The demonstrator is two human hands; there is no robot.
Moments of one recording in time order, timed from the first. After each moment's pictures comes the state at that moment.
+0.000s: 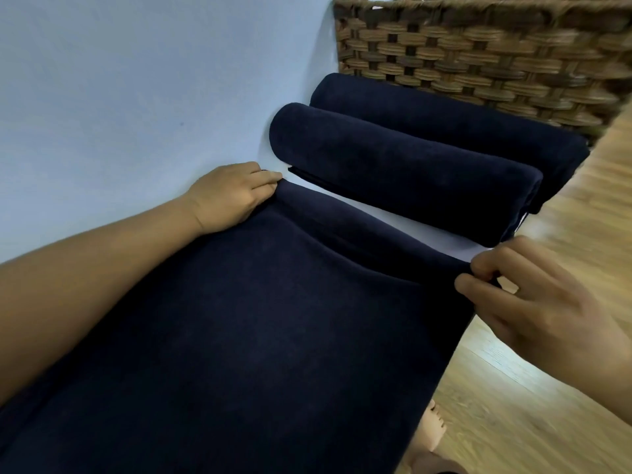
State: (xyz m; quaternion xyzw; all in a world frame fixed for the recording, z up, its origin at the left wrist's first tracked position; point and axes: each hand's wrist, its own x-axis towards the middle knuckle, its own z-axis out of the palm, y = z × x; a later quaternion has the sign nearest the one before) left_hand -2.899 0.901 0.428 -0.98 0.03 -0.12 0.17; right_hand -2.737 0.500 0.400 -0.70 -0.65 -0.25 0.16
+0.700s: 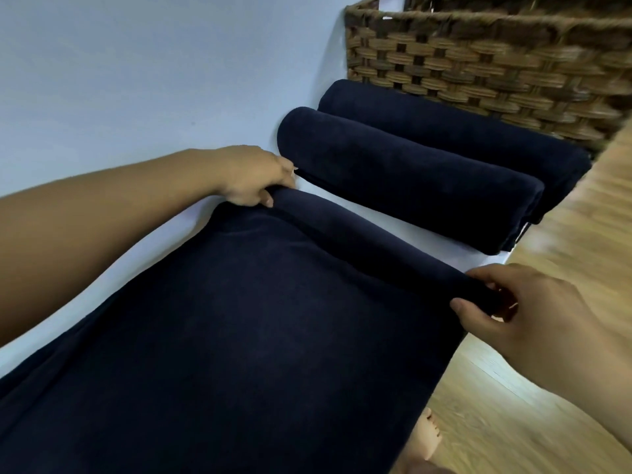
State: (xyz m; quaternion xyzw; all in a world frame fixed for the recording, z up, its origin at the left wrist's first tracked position) left_hand -2.858 0.884 0.487 -0.97 -0.05 0.21 0.11; right_hand -2.772 0.504 0.436 -0.87 -0.38 0.11 0.30
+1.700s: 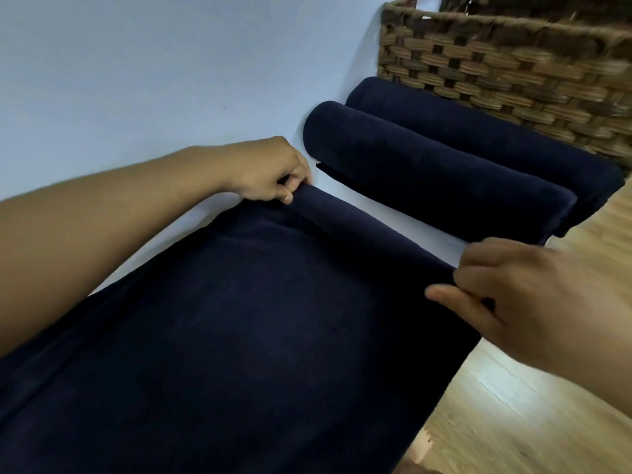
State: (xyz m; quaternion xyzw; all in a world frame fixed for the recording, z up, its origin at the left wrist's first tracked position) left_hand -2.888 0.882 0.486 -0.99 -0.08 0.08 -0.06; right_hand -2.763 0.537 0.456 -0.72 -0.68 -0.09 0.12
